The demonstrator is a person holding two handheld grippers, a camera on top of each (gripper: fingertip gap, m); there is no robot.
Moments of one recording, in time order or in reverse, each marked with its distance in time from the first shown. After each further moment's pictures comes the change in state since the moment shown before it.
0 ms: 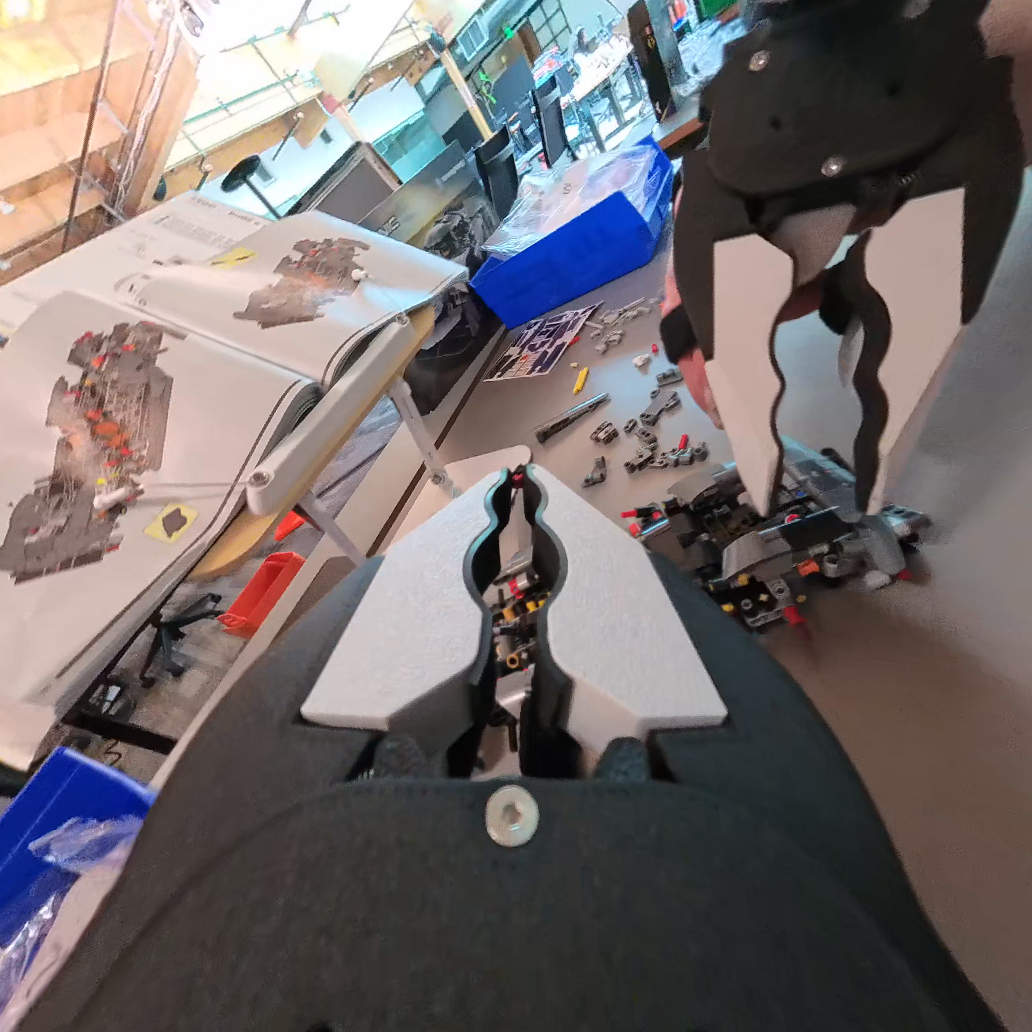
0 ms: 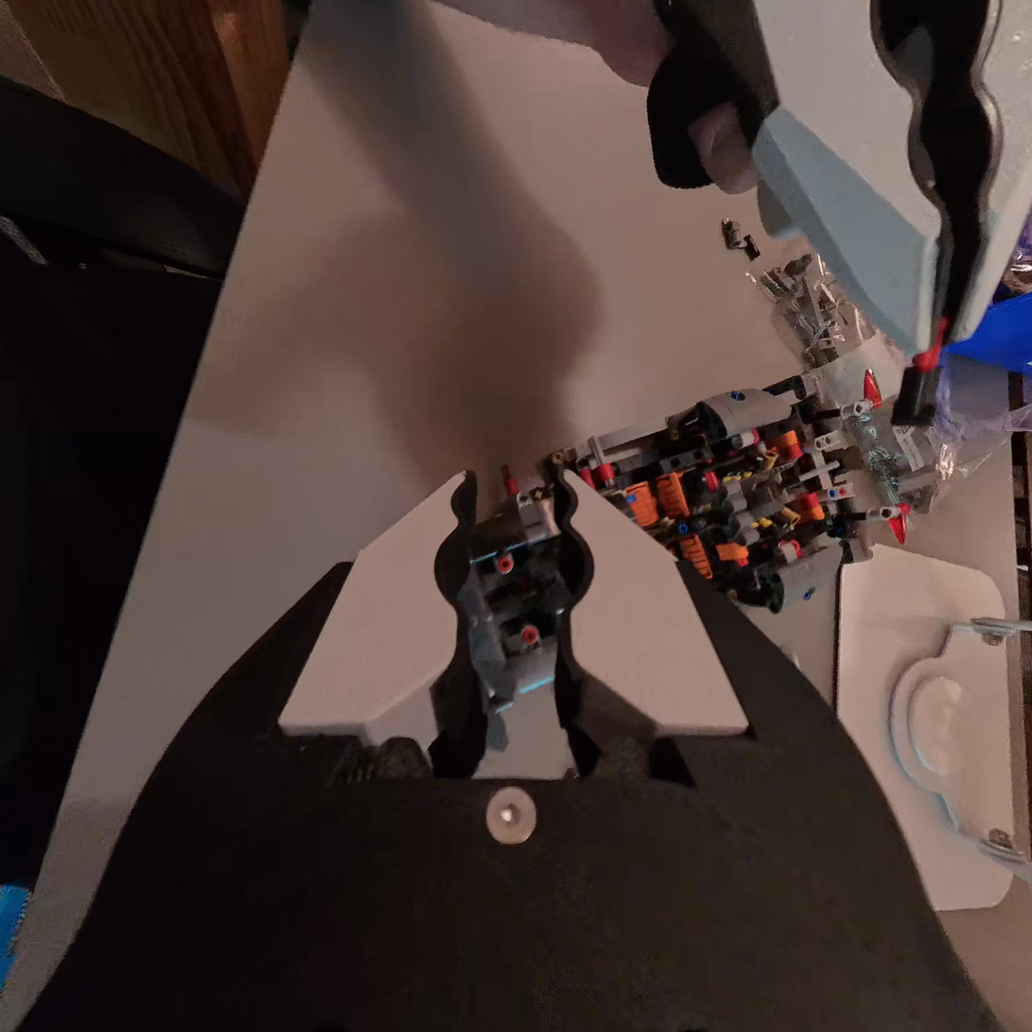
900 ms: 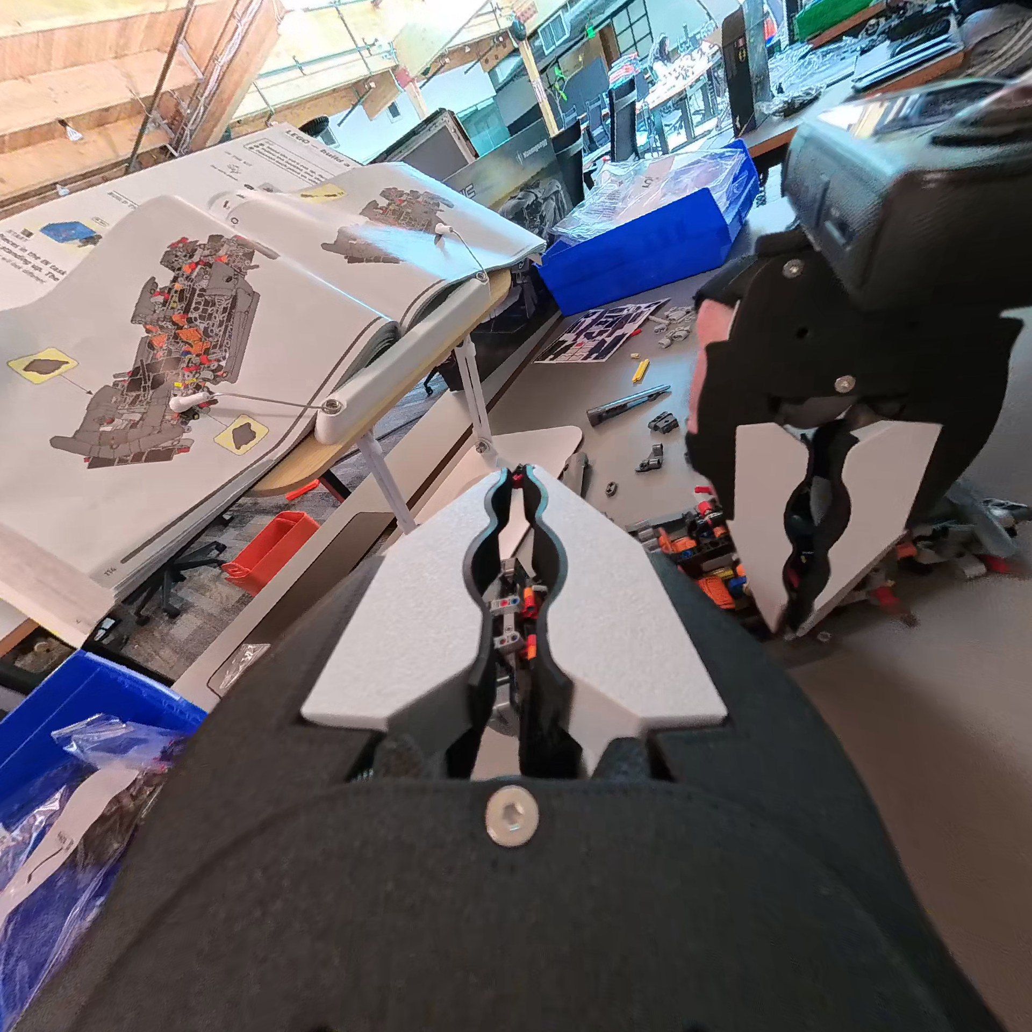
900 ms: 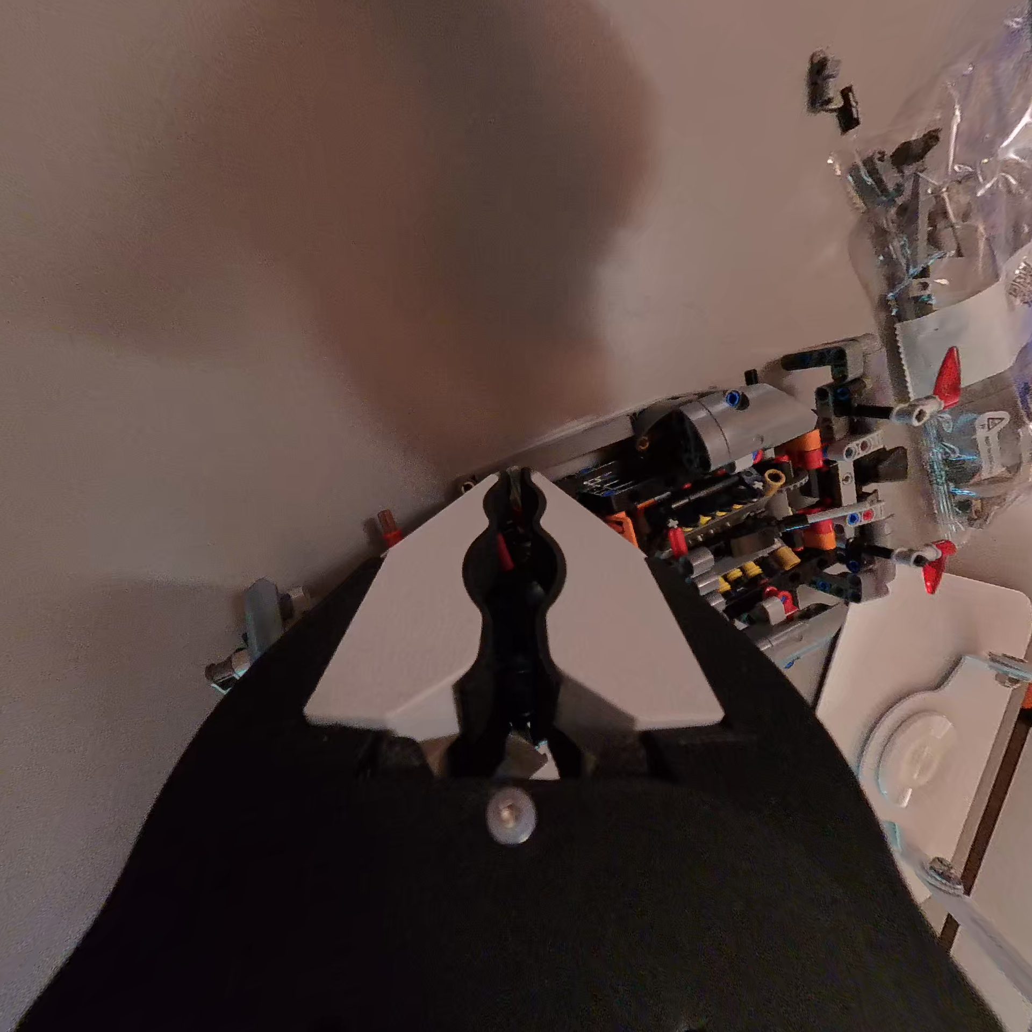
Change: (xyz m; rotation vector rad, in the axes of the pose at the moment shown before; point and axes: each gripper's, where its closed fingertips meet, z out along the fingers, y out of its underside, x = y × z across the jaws) left arm -0.039 0.024 -0.014 -0.004 -0.094 -0.119; right arm 0.032 0.023 0.065 -0.276 -0.055 -0.045
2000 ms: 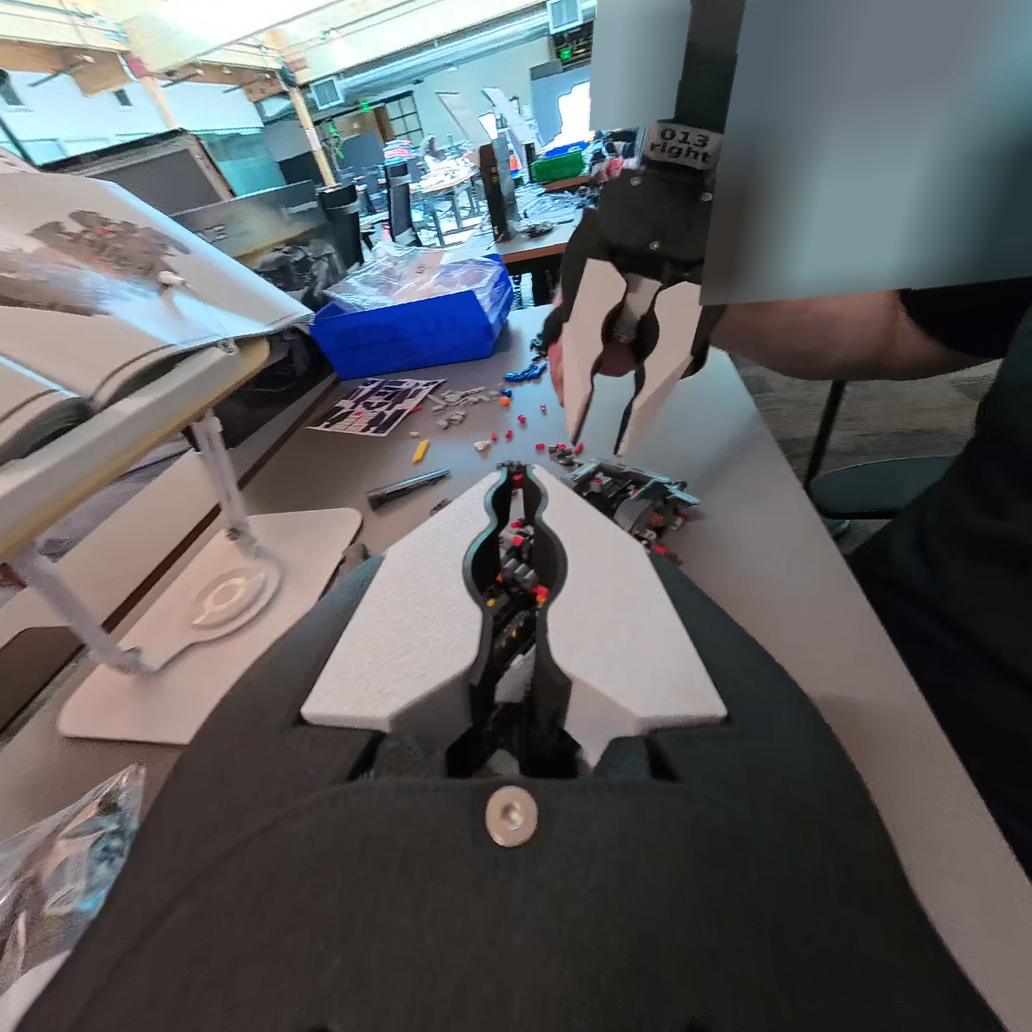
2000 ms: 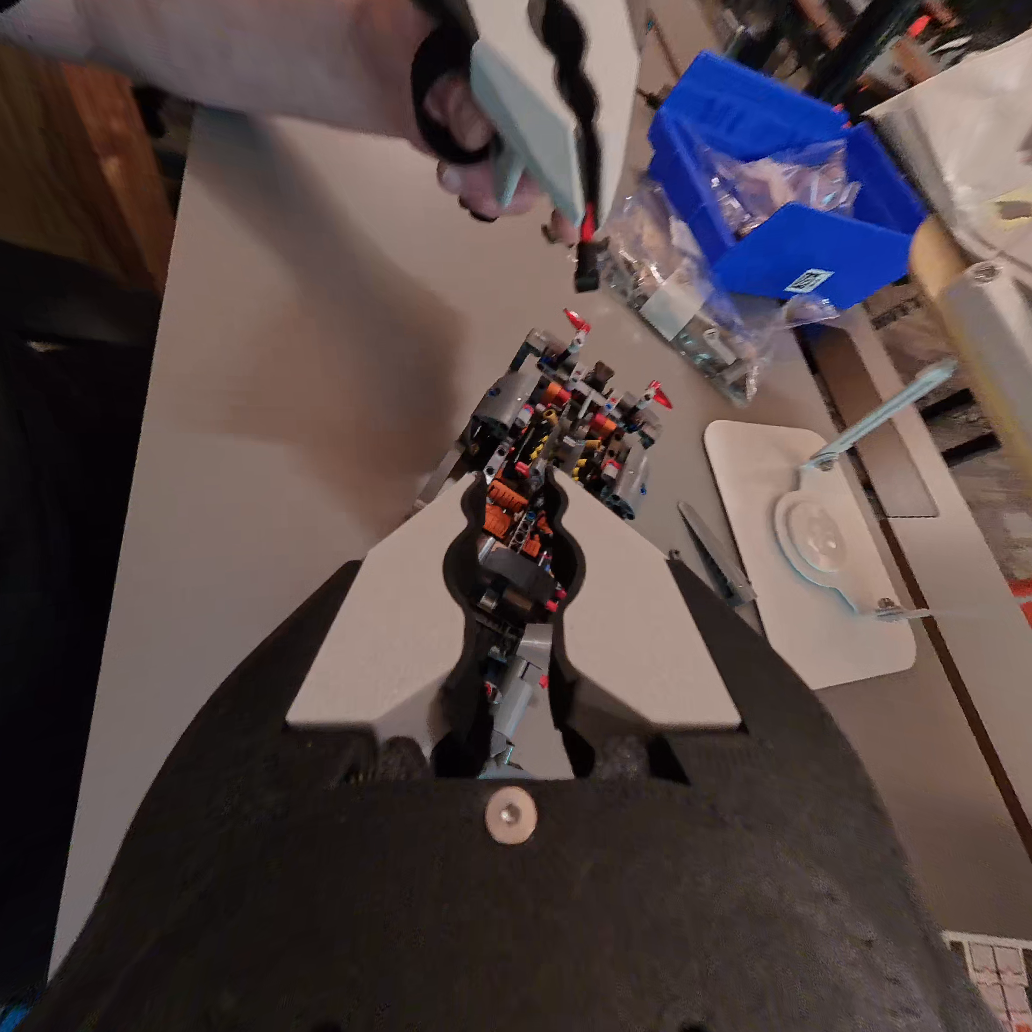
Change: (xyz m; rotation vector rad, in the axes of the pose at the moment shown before) left arm 0.084 -0.050 0.024 0.102 0.417 -0.218; right arm -0.022 0.056 -0.140 0.431 0.287 0.229
